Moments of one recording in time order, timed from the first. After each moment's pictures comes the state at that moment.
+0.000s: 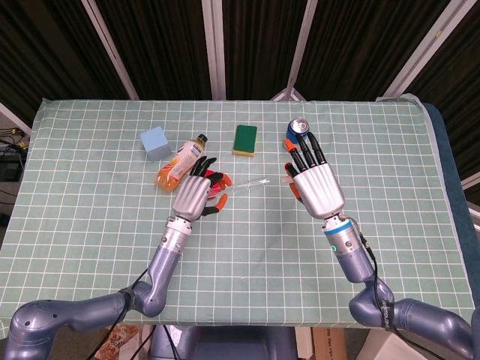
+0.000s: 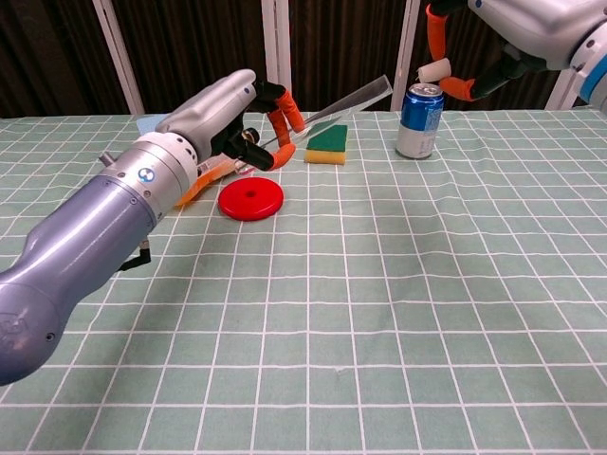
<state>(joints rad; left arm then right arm) -0.84 -1.96 -0.36 -1.17 1.25 1.17 0.13 0.68 -1.52 0.29 -1.44 -1.46 1.30 -0.54</state>
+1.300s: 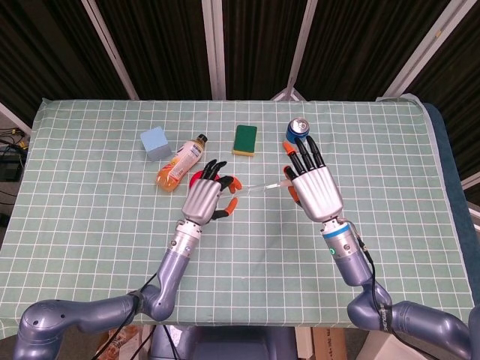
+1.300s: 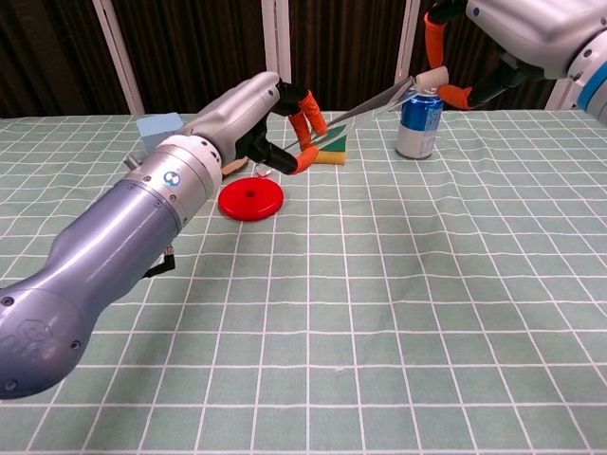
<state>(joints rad) -0.86 -2.00 -0.37 -1.19 1.23 1.17 0.17 0.68 -1.53 0.27 -1.46 -1.44 1.32 -0.55</state>
